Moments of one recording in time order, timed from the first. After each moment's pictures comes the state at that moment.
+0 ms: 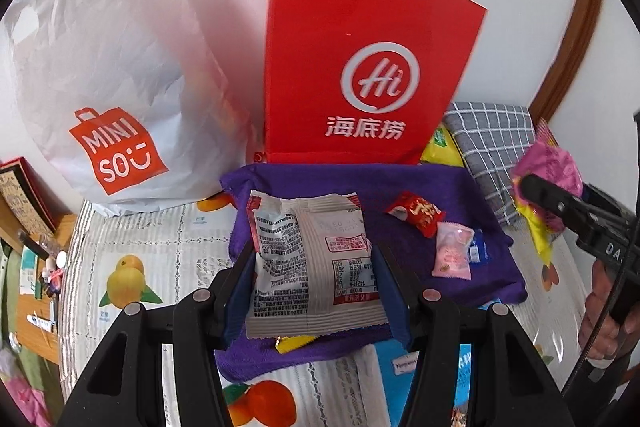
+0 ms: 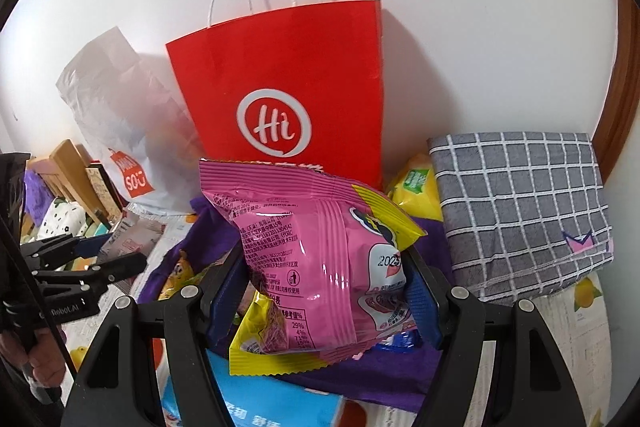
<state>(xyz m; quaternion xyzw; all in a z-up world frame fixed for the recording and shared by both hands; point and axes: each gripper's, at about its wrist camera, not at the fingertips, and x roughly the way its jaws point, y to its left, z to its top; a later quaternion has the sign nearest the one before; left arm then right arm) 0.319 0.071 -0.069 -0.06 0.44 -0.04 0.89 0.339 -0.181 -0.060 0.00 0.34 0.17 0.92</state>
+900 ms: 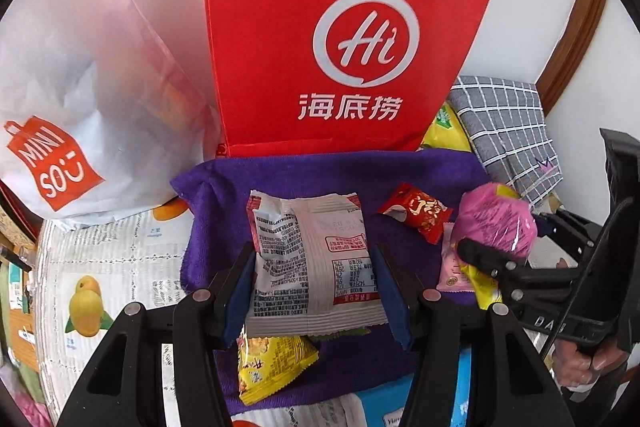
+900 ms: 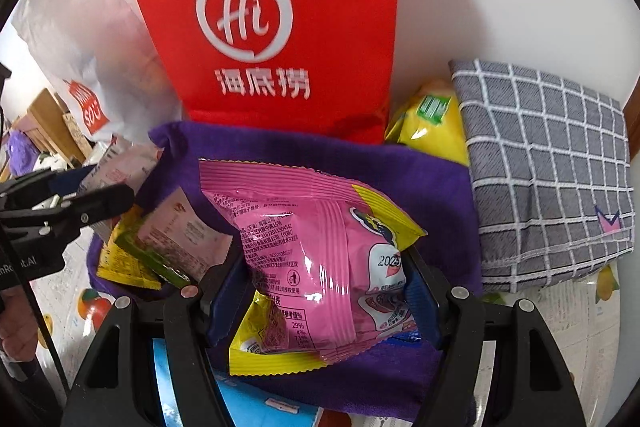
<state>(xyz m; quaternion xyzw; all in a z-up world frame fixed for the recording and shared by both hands) 0.370 0.038 -0.108 -0.04 0.48 -0.06 0.87 0.387 -0.157 -0.139 -0.05 0.45 0.17 0.87</state>
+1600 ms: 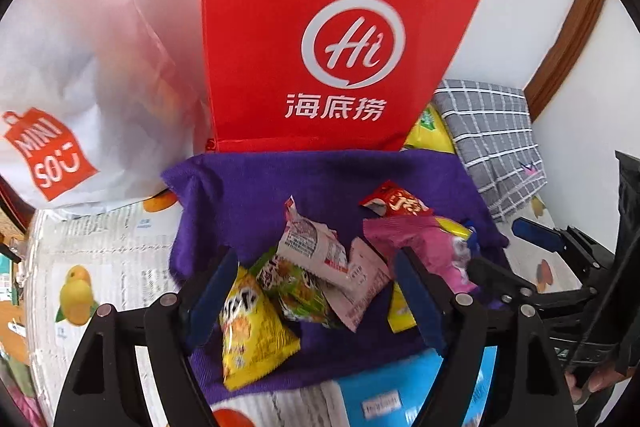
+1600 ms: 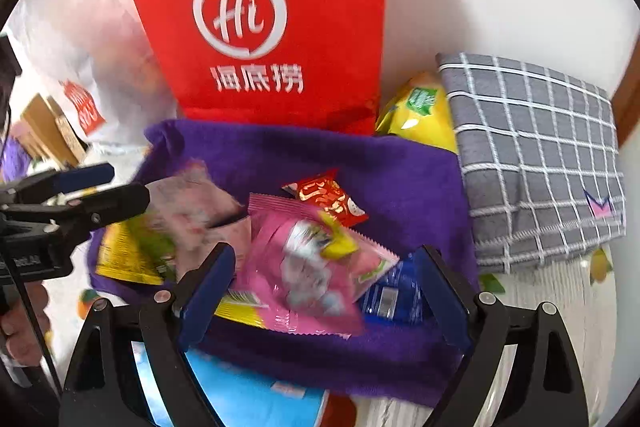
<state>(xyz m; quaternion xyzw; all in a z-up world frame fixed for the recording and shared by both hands) 0.353 0.038 -0.091 -0.06 0.48 -0.08 0.87 0.362 -0.164 -0.119 -0.03 0.44 0.15 0.89</state>
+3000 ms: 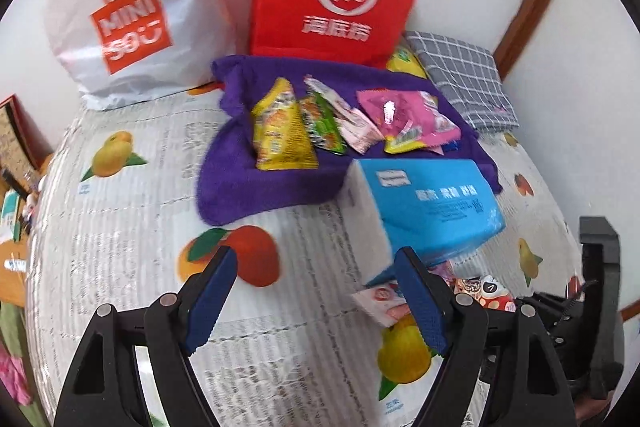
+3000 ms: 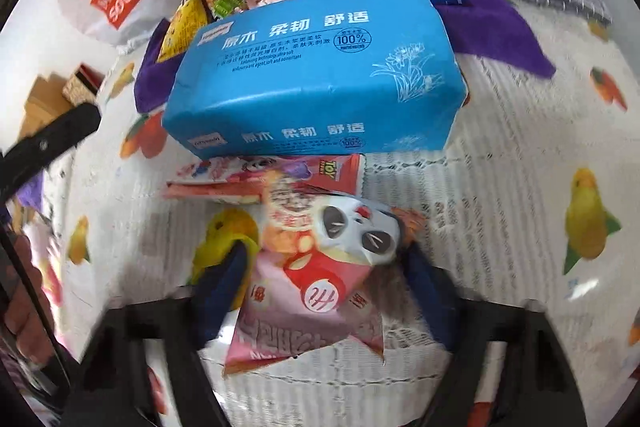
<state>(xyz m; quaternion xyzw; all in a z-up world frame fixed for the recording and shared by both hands) 0.199 0.068 -0.114 -0.07 0.48 -0.10 0.87 0.175 -0.132 -0.202 0.03 0.57 0.12 0.81</state>
